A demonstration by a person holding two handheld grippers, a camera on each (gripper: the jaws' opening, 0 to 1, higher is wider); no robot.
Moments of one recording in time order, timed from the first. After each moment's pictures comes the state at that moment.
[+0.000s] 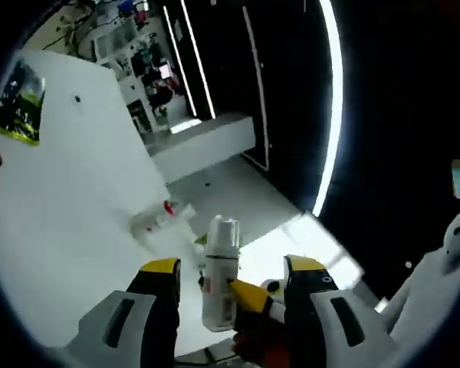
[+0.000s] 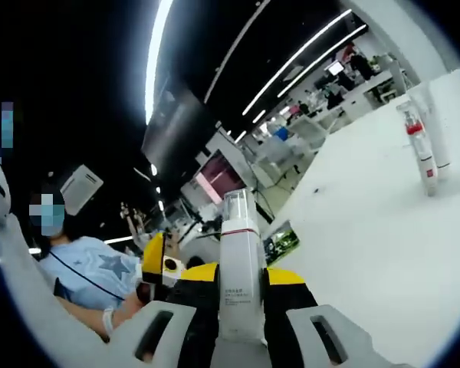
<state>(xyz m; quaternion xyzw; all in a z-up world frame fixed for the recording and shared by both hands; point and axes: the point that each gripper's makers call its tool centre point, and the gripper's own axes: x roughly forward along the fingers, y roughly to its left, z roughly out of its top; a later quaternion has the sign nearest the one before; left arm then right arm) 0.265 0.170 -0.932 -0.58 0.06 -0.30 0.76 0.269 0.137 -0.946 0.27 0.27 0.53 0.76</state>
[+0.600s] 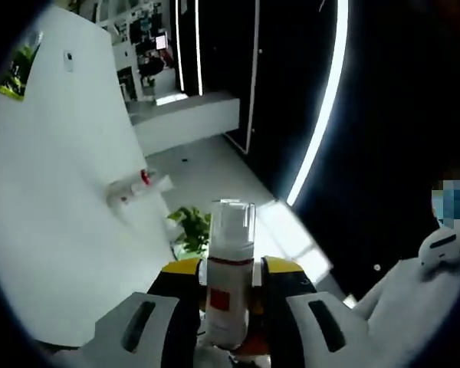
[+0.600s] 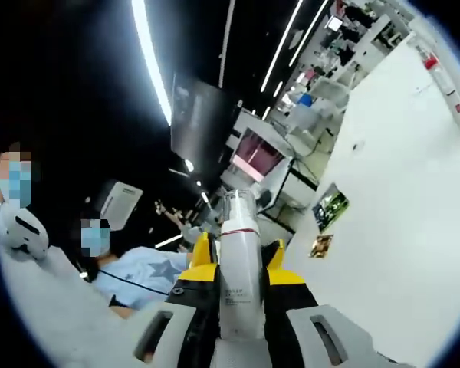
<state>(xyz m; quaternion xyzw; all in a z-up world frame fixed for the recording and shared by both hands) 0.253 0.155 -0.926 -0.59 0.08 -0.36 0.72 0.220 0.154 -0.939 0.33 0.35 0.61 0.63</state>
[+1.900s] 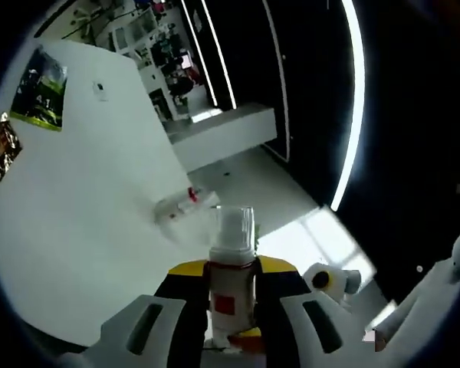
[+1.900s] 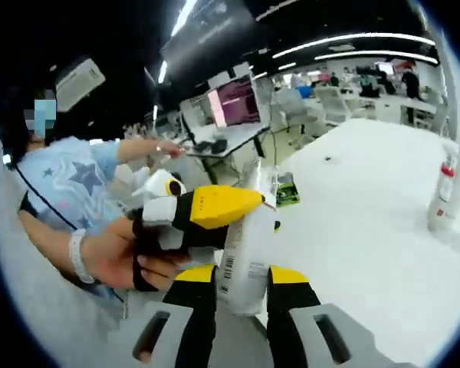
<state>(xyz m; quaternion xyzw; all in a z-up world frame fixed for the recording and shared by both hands) 0.264 0.177 -0.955 -0.56 0.10 -0.26 0.78 0.223 0.160 -0.977 0.09 0.34 0.58 0.74</state>
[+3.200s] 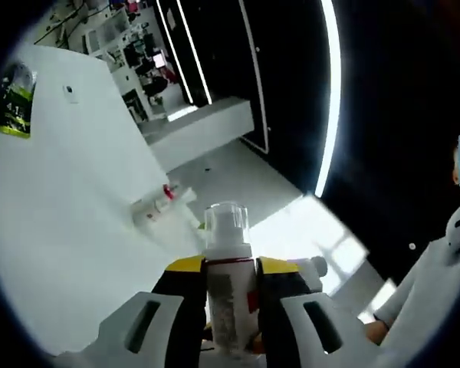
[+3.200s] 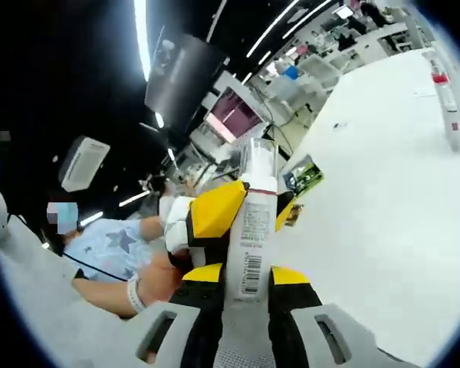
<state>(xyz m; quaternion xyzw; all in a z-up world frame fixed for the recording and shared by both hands) 0.267 0.149 -0.942 -0.52 0.08 -0.31 0.79 0.202 0.152 -0.970 0.20 0.42 0.58 0.67</state>
